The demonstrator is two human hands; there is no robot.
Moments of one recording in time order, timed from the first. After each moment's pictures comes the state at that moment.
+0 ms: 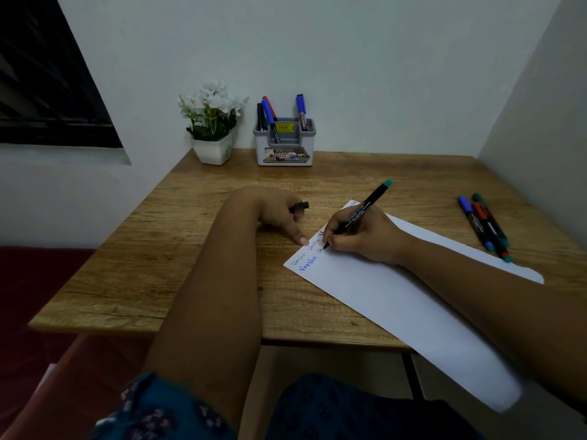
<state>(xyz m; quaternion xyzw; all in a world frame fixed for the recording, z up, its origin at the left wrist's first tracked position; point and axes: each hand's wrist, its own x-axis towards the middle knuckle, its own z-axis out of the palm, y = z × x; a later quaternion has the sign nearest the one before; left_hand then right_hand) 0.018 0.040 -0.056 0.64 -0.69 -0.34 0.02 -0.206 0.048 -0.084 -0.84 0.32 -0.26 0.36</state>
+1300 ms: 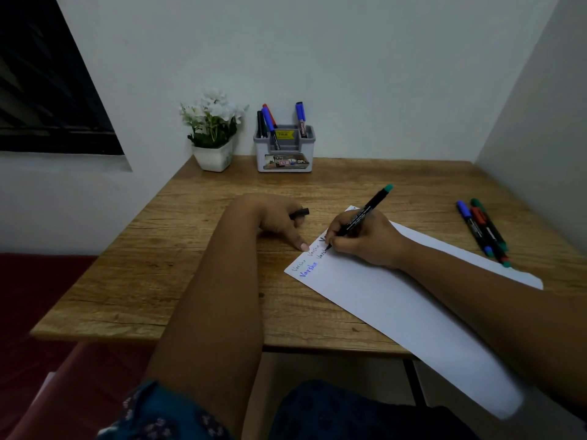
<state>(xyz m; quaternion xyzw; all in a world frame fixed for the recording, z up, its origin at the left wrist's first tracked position) 0.017 0.042 -0.056 0.63 -0.69 -0.36 0.02 -0.205 0.047 -0.084 -0.84 0.33 -0.28 0.33</state>
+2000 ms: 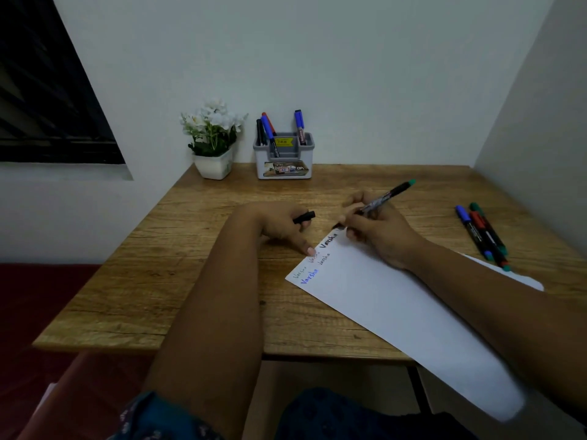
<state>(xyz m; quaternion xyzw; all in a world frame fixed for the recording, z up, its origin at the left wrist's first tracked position) 0.008 0.049 -0.050 0.60 -0.70 -0.38 0.07 -0.210 0.037 -0.077 -0.63 0.33 -0.41 0.57</state>
